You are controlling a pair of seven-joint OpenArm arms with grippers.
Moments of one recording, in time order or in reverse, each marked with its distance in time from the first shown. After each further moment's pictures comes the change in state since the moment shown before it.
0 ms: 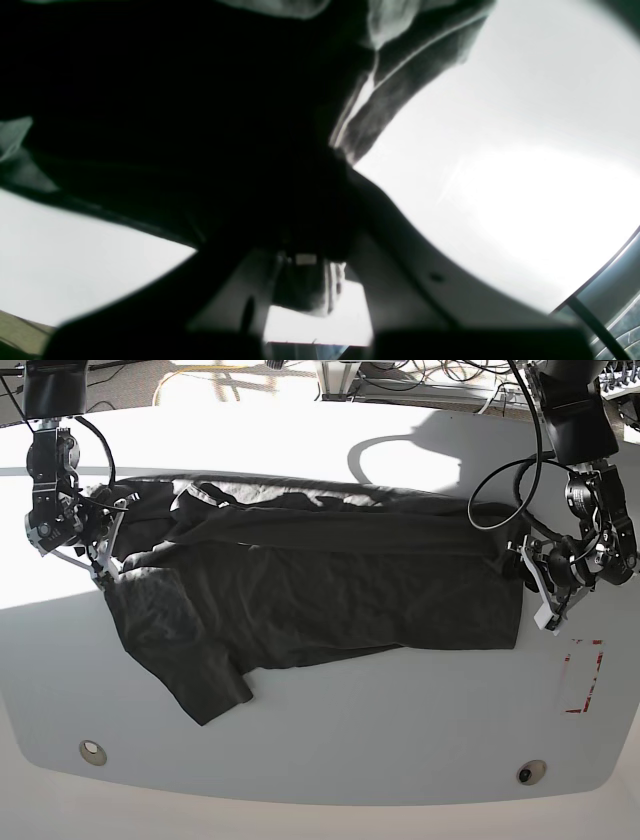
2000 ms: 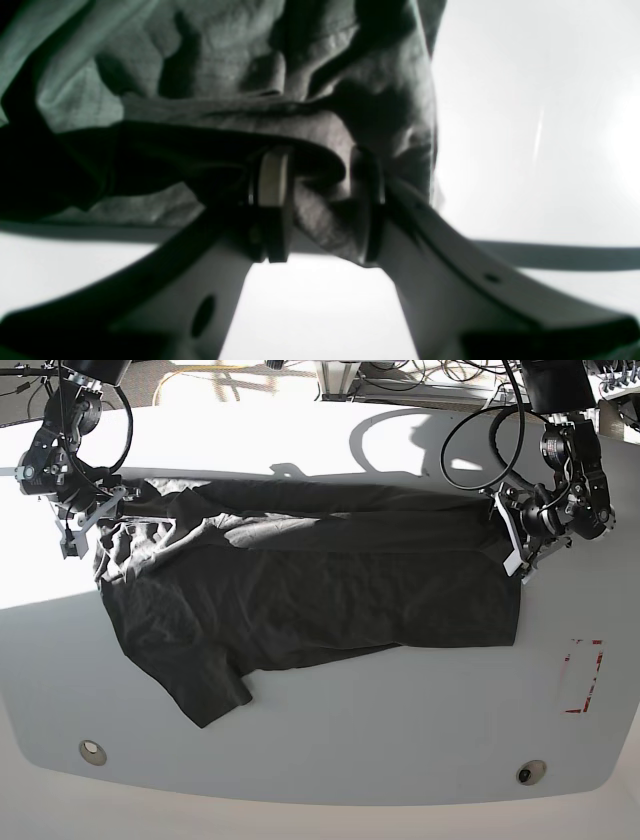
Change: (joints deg) left arm 12.5 4.1 1.7 10.6 2.3 0.0 1.7; right arm -7.0 -17.5 26.6 4.6 2.3 -0.1 1.8
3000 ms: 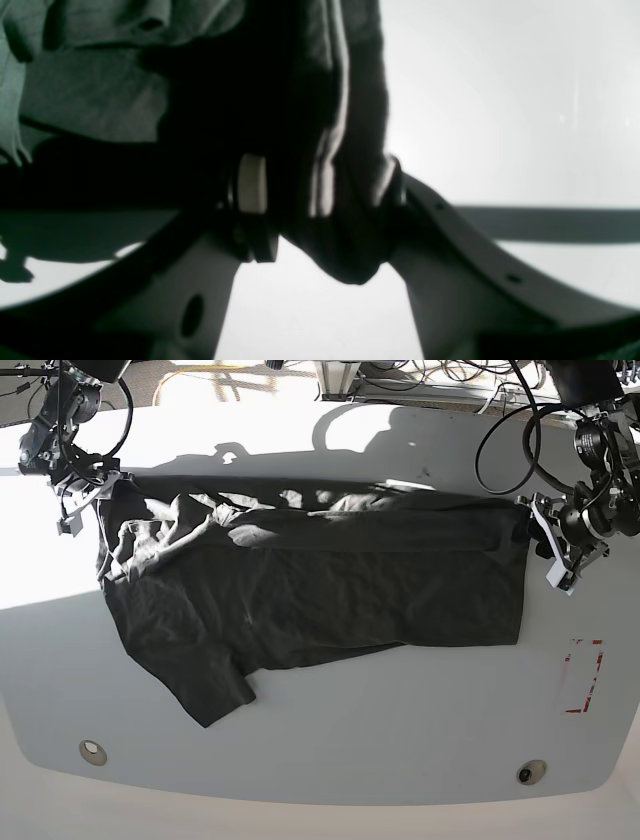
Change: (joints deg) left arm 2.1 -5.1 -7.6 5.1 -8.8 0.0 0.1; right arm -0.3 -1.7 6.7 -8.4 1.0 5.3 1.1
